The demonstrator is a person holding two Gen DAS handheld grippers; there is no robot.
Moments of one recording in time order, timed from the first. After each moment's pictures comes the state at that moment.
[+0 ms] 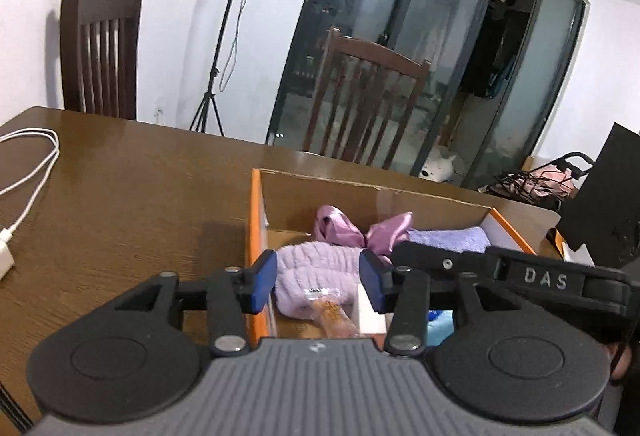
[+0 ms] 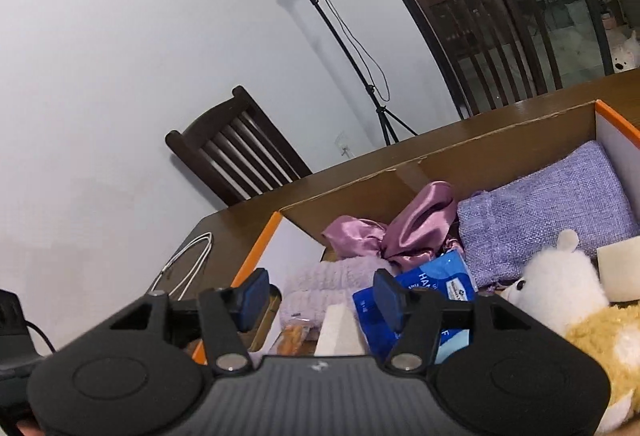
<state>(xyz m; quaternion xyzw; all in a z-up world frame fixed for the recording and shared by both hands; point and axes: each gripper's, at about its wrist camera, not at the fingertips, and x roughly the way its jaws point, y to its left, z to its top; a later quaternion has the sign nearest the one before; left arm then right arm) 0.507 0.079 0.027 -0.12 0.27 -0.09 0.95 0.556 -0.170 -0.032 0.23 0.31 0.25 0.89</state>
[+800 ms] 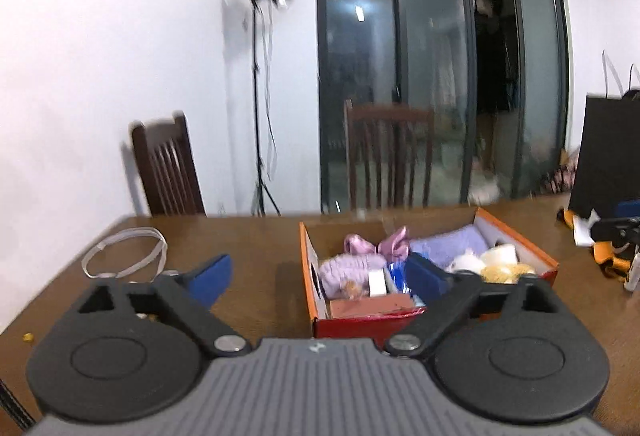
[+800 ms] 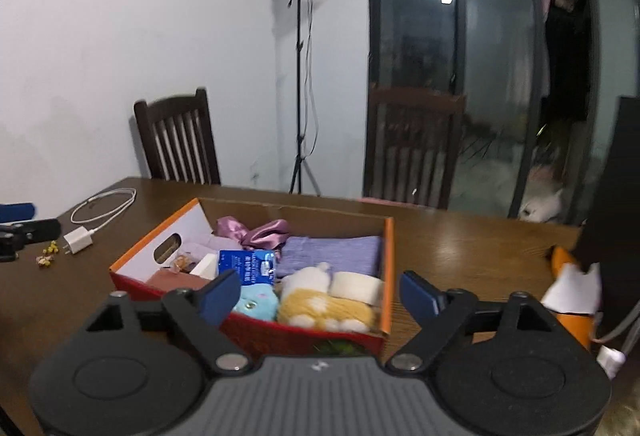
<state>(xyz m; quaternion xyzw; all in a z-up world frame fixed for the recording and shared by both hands) 0.313 0.040 0.088 0.02 0.14 -0.01 0.99 0.367 -0.288 0.064 -0.01 0.22 0.14 0.97</state>
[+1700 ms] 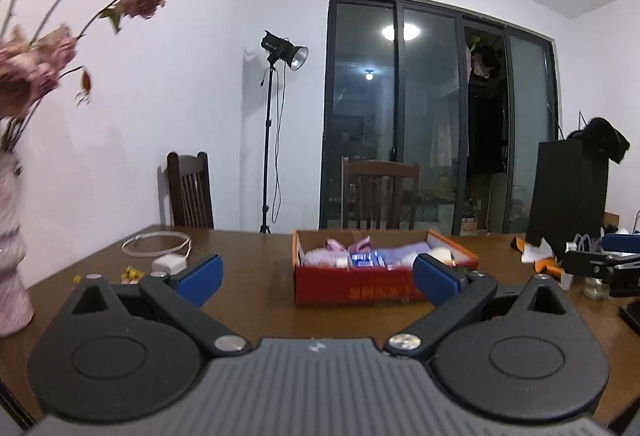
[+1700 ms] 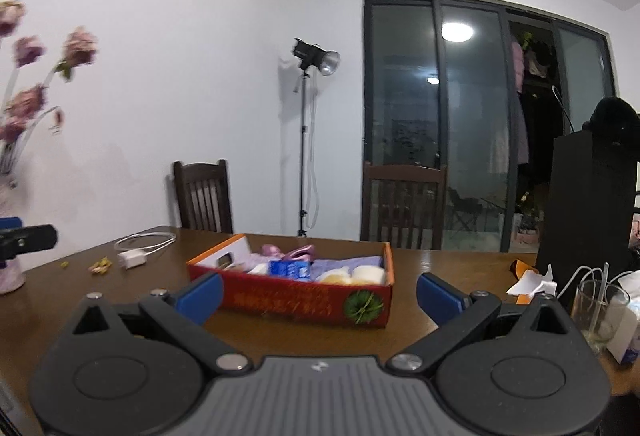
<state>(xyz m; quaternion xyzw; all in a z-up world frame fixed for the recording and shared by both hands) 0.093 0.012 0.052 -0.01 0.06 0.00 1.00 0.145 -0.285 0.026 0.01 0.10 0.14 0.99</state>
